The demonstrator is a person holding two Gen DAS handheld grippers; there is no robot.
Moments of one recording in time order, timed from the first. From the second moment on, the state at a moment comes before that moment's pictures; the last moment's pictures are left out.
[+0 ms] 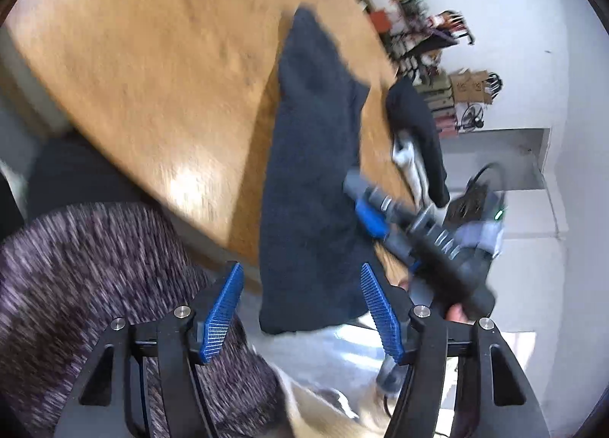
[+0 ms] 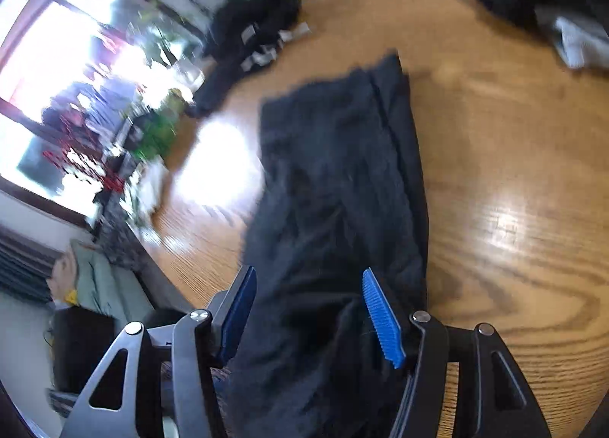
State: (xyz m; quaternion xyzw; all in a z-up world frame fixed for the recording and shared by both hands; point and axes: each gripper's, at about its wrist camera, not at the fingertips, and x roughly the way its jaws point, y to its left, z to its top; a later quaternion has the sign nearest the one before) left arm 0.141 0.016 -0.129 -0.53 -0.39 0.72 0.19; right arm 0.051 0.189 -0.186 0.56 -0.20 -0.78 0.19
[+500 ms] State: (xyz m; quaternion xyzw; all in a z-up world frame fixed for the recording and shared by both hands) left arm -0.001 0.060 -0.154 -0.59 -0.30 0.72 0.23; right arm 0.039 0.207 -0.162 0.51 -0.27 -0.78 0.26
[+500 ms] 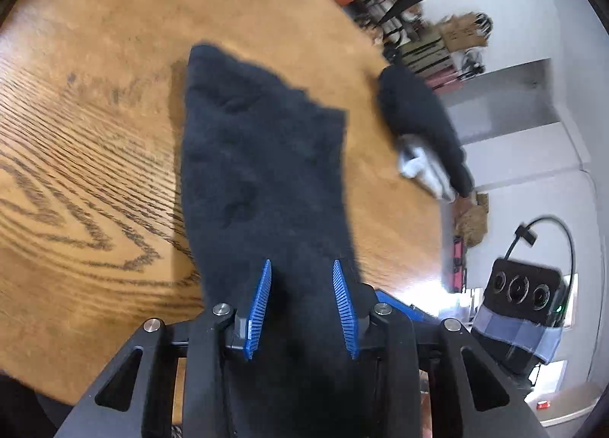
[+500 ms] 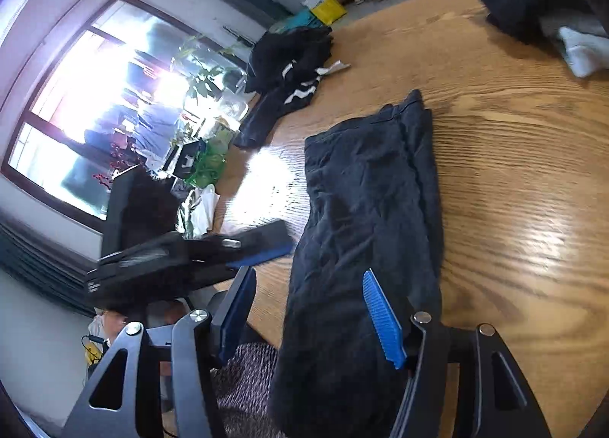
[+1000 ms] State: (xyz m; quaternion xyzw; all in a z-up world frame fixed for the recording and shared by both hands) left arm -0.019 0.057 -0.146 -0.61 -0.21 0.73 0.22; right arm 0.004 0.184 -0.171 0.54 -0.12 -0.81 0.21
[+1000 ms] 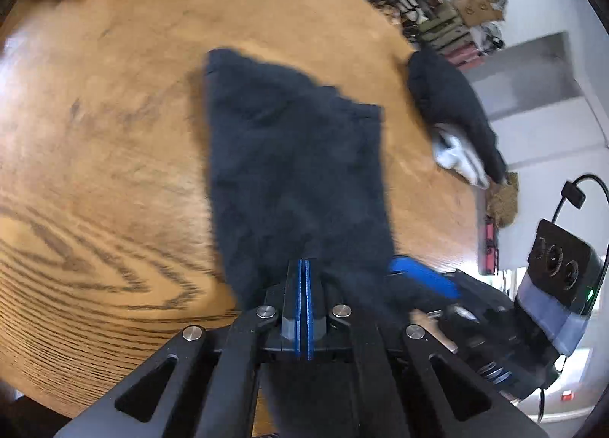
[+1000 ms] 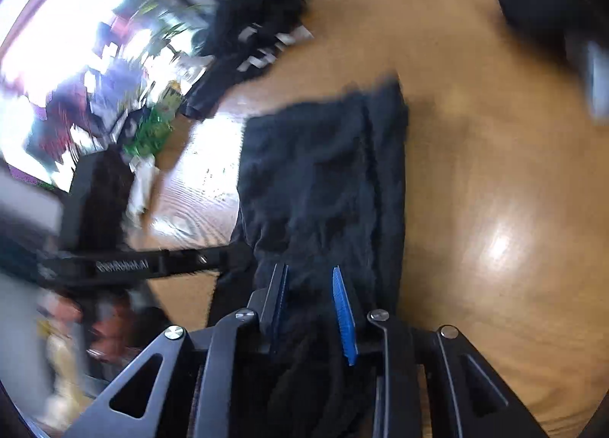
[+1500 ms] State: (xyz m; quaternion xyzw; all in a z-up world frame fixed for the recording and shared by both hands) left arm -0.042 0.007 -0.136 -0.58 -0.26 0.74 0.20; right arm -0.031 0.179 -0.171 0.55 -0.10 -0.80 0.21
